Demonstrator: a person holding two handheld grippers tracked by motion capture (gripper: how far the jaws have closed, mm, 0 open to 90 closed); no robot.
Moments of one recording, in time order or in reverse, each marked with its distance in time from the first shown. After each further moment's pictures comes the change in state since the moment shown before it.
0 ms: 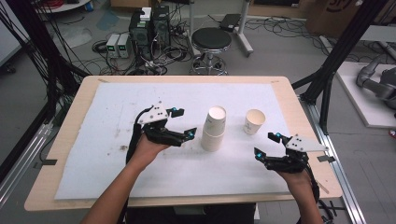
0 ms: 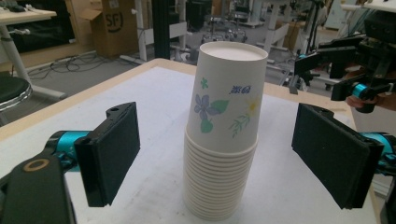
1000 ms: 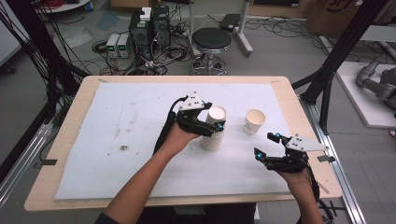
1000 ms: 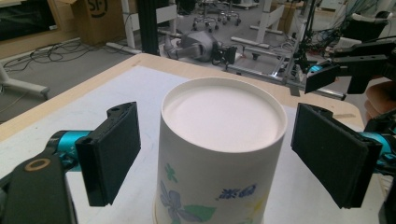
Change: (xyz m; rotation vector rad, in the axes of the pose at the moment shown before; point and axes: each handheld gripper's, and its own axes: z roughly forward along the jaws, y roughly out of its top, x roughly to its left) left arm -0.011 0.026 0.080 0.064 -0.032 0.000; right arm -0.002 -0.001 0.000 -0.003 0.020 0.009
